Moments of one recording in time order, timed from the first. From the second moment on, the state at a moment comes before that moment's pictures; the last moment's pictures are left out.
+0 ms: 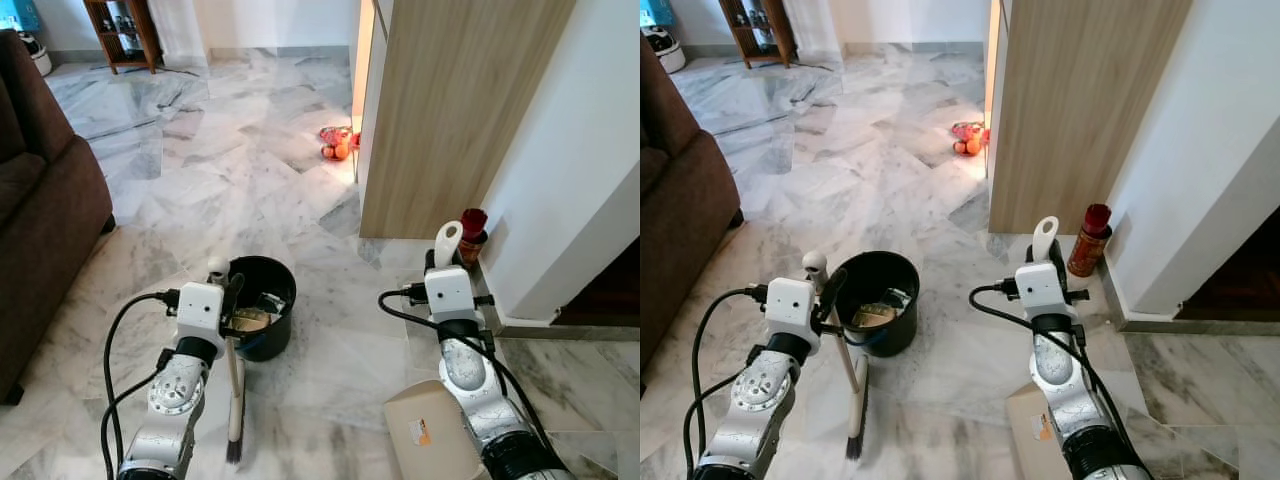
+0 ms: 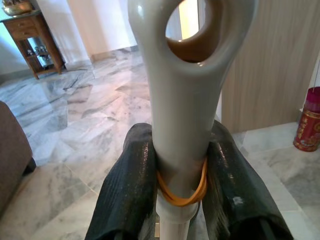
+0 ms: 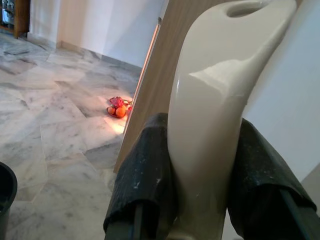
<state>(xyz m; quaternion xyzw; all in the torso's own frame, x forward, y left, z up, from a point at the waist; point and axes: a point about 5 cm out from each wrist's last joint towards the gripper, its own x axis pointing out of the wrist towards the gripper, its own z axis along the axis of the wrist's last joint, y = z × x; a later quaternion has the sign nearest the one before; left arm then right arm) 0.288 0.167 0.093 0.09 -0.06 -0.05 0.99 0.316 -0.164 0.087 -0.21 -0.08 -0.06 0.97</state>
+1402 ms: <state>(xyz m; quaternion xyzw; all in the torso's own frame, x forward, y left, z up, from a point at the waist) 0.286 0.168 0.089 0.09 -0.05 -0.05 0.99 0.317 -0.161 0.079 -0.21 -0.06 -0.05 0.97</state>
